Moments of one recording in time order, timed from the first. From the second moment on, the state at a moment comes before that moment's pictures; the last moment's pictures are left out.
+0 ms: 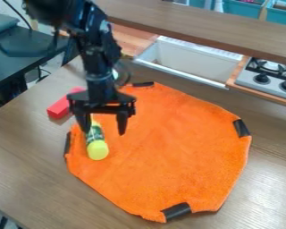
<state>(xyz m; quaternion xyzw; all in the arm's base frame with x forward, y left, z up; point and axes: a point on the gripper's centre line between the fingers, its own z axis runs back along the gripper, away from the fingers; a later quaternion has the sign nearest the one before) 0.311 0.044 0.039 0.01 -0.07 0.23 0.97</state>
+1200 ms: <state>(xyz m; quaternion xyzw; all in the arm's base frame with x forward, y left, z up) 0.312 0.074 0.001 0.00 -0.09 0.34 0.94</state>
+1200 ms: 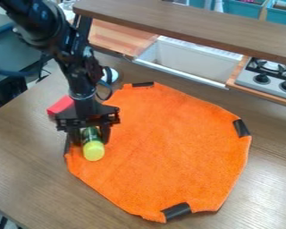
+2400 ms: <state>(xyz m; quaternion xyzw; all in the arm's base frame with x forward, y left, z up) 0.266 0.122 0.013 -0.05 -0.09 0.34 0.94</state>
